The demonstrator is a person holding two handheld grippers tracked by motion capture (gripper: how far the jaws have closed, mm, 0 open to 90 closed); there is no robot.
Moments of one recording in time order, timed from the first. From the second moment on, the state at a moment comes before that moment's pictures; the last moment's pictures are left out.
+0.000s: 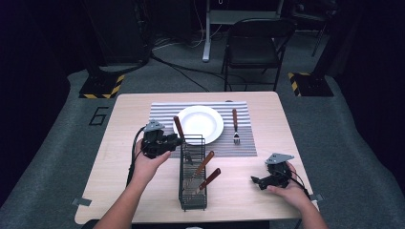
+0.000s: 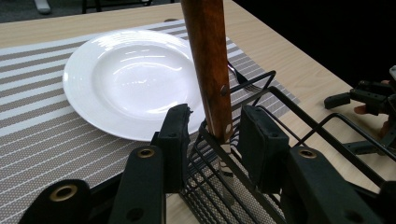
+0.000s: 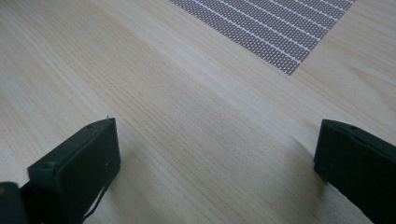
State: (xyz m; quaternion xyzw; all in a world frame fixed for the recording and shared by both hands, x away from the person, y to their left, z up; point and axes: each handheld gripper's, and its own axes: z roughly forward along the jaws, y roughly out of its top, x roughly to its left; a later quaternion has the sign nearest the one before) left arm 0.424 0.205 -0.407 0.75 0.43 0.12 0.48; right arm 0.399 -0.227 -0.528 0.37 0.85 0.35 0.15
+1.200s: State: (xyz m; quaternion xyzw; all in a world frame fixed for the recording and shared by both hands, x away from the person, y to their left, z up) left arm 0.420 0.191 -0.412 0.75 0.42 0.14 0.50; right arm 0.399 -0.227 -0.528 0.37 0.85 0.35 0.15
